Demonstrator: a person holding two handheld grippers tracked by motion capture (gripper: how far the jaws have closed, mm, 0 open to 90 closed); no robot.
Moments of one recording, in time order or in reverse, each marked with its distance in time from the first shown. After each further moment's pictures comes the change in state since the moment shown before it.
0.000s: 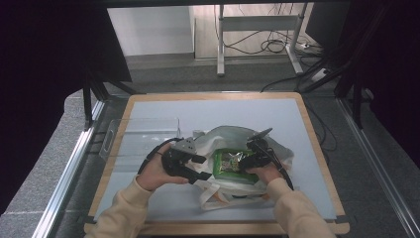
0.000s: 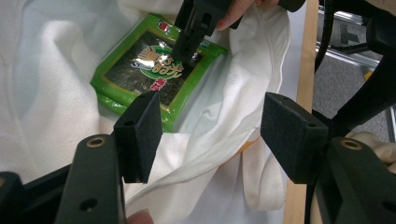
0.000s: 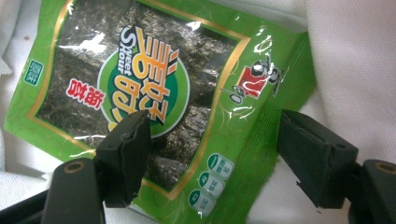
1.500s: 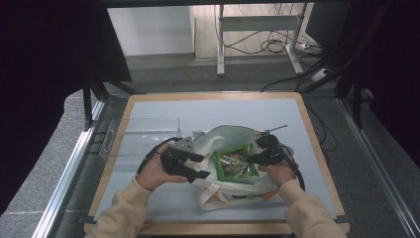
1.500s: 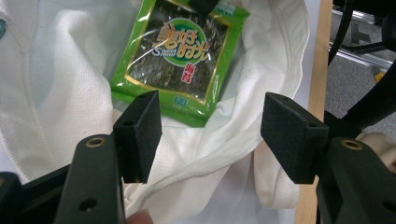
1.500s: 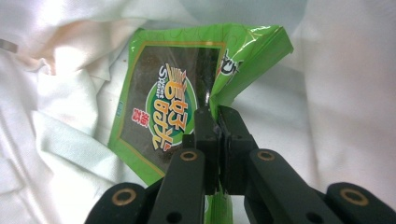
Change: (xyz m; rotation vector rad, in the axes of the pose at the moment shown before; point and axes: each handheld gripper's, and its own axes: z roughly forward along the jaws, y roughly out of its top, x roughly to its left) left arm 0.006 -0.004 0.002 0.006 0.027 -0.014; right arm -0.009 -0.011 -0.050 -0.199 0.167 -0.142
